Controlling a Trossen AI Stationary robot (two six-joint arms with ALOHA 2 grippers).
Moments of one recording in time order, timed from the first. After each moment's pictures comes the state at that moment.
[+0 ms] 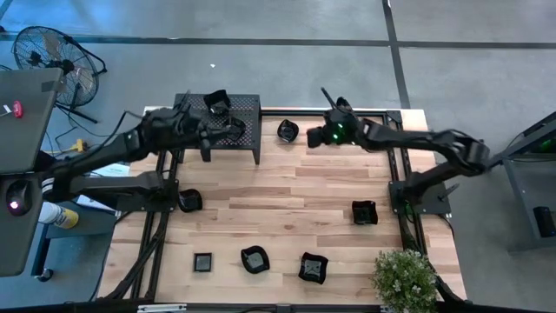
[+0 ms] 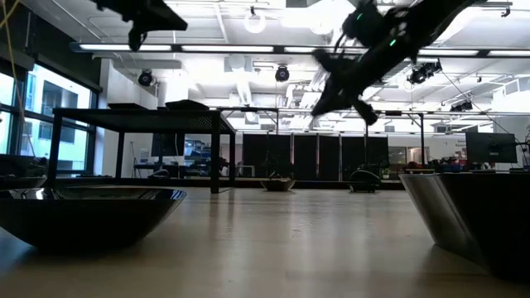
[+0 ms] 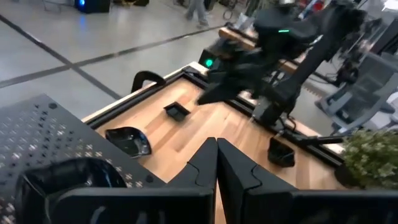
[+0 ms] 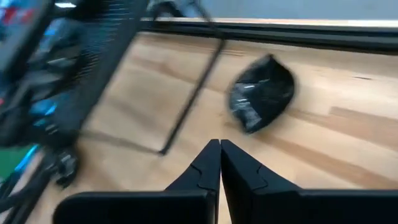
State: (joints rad) left arm 0.38 0.72 0.81 -0.28 0.03 -0.37; right arm -0.48 1.41 0.84 0.00 -0.01 0.77
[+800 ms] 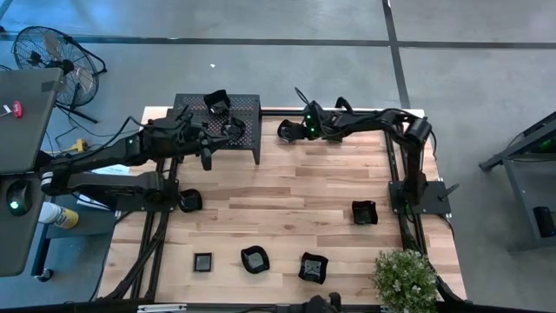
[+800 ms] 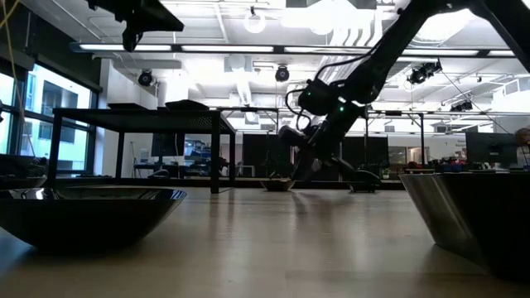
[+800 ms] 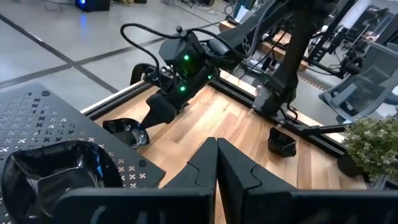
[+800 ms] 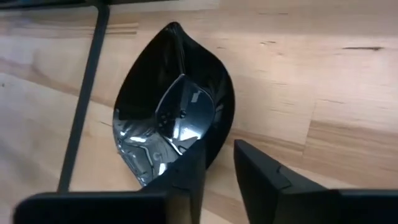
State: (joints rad) left arm 0.25 0.70 0.77 -0.30 -0.10 -0.37; right arm -0.60 1.96 1.11 0.01 -0.05 0.85
